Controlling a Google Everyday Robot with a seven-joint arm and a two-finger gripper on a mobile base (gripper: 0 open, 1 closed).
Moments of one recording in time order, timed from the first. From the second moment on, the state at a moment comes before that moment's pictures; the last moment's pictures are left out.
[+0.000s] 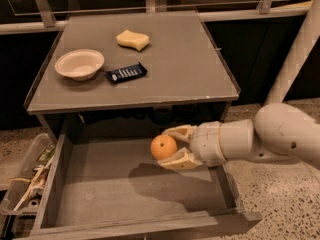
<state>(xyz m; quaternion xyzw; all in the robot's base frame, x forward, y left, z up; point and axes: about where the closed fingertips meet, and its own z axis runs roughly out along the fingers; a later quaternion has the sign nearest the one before) 0.454 -0.036 0.765 -0.59 0.64 0.23 0.43</state>
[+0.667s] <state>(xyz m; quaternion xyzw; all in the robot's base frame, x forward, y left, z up) 0.458 -0.051 0.868 -0.62 0.63 0.15 0.45</state>
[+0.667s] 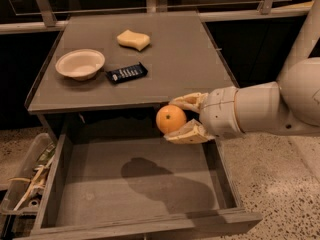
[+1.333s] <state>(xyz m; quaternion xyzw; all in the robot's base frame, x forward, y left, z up) 0.476 -0.058 0.874 -0.60 0.64 0.14 0.46</state>
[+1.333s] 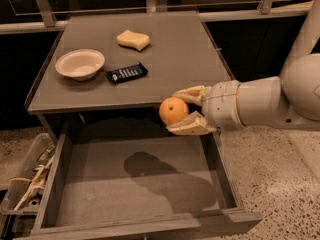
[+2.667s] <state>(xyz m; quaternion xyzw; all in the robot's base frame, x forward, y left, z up) 0.673 -0.094 0.903 -0.50 0.68 0.17 0.52</state>
